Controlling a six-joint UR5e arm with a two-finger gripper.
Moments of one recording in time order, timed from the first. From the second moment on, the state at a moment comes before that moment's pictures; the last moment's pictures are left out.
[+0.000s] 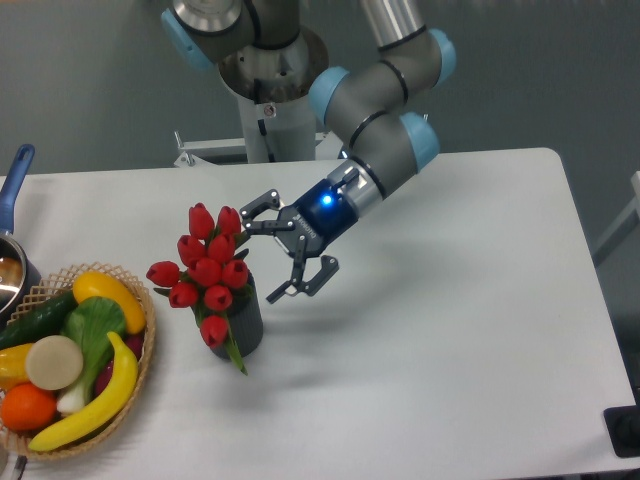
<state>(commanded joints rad) 2.72 -1.73 -2.07 -0.83 0.39 1.51</state>
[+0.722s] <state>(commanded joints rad) 2.97 -1.48 -1.96 -0.83 0.88 1.51</state>
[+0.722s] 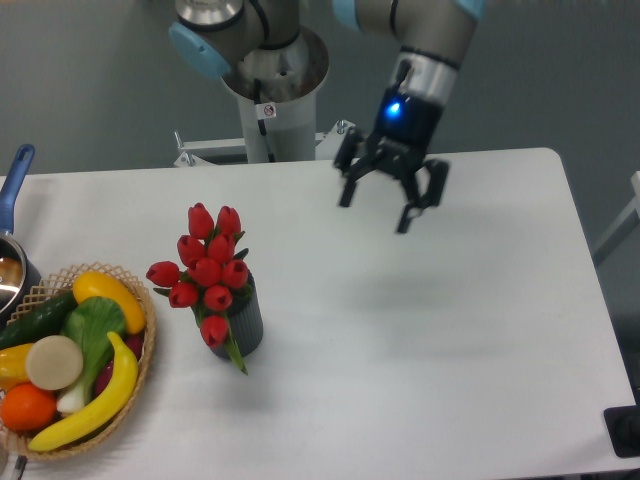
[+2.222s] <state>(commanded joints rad) 3.17 -1.41 -1.74 -1.29 1.32 2.17</state>
